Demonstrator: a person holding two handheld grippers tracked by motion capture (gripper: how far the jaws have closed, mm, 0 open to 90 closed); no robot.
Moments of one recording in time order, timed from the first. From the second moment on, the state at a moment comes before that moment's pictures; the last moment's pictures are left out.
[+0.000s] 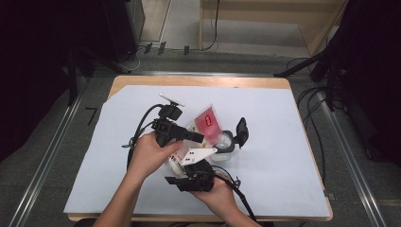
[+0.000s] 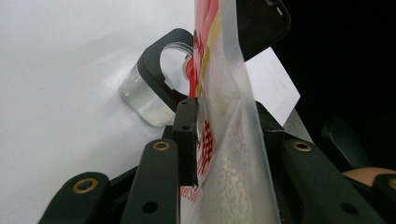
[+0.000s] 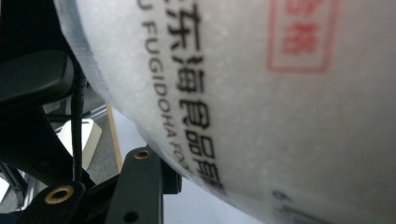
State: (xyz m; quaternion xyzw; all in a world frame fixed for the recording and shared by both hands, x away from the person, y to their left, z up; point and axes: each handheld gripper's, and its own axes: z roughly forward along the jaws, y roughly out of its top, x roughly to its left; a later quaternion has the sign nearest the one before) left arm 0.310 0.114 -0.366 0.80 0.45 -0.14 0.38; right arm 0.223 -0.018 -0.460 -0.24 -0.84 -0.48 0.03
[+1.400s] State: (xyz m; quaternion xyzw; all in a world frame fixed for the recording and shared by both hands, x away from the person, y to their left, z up) left arm 0.301 0.115 -0.351 0.80 0.44 -0.11 0.38; right arm 0.222 -0.022 -0.443 -0.25 -0.83 -0.50 0.04
